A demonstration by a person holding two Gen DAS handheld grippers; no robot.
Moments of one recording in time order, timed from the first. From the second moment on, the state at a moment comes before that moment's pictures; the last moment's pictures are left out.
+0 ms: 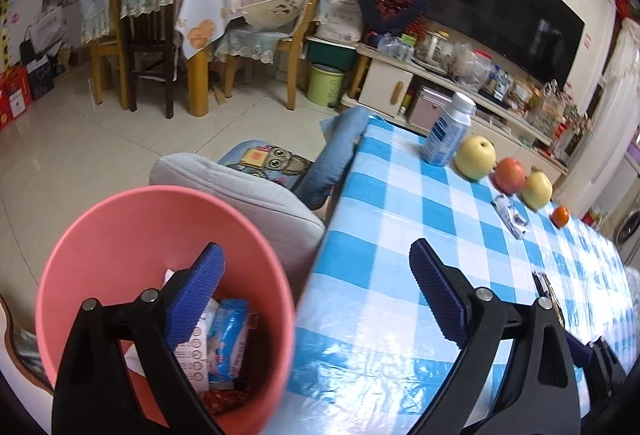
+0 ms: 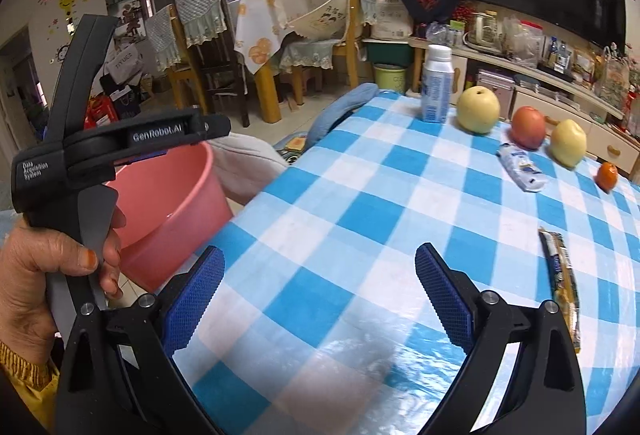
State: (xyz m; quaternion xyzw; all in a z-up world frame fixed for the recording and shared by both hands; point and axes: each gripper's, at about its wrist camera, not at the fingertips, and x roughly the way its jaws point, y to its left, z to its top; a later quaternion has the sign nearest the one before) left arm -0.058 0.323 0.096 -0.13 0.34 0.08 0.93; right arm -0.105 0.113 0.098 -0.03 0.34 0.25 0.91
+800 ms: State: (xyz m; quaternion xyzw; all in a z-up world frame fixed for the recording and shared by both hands) left arm -0.027 0.232 0.078 -0.08 0.37 0.01 0.92; right arm -0.105 0.034 0.110 0.01 0.33 0.23 0.91
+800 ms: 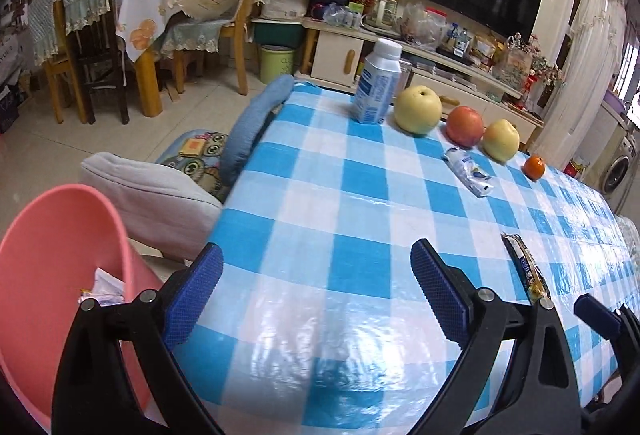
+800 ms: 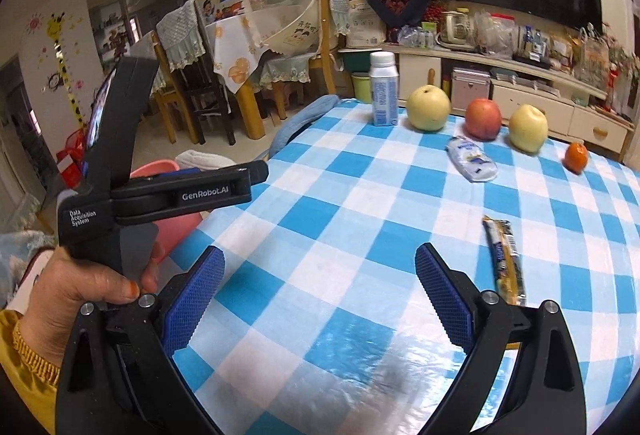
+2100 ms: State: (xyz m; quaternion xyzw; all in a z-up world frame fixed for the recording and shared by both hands) left arm 0.014 0.132 0.040 -0.02 0.46 -0.02 0.89; right arm -0.031 -0.094 0.056 0.03 0.40 0.16 0.90
